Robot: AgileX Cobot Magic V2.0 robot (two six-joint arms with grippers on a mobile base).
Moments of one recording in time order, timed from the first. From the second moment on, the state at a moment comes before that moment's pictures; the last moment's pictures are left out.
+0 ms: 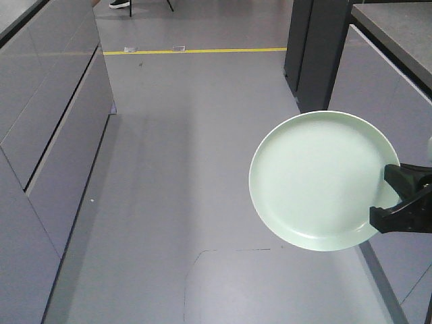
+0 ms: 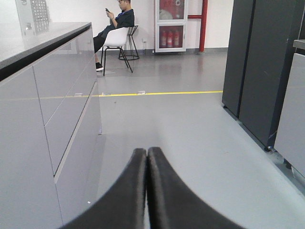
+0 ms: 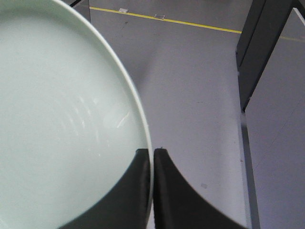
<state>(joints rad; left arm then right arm) 0.00 -0.01 0.03 -0.02 0.14 -0.05 0.14 0.88 -0.57 0.32 0.17 -0.41</state>
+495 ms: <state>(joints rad) 0.00 -0.01 0.03 -0.02 0.14 -0.05 0.14 0.88 -0.57 0.32 0.17 -0.41</state>
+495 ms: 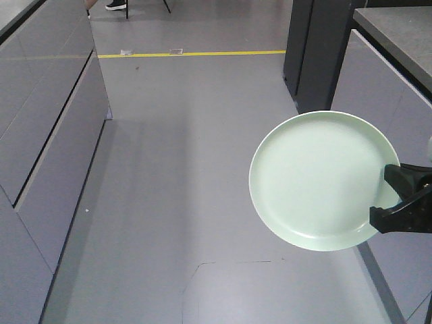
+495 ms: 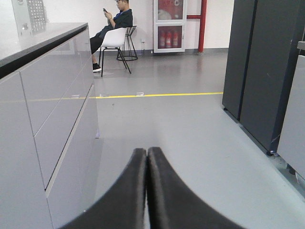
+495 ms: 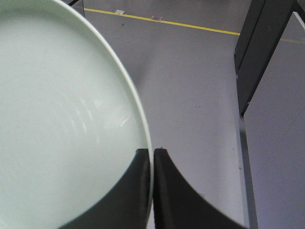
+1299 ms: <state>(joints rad) 0.00 -0.01 0.03 -0.02 0.14 -0.05 0.14 0.88 -0.57 0.32 0.18 -0.41</state>
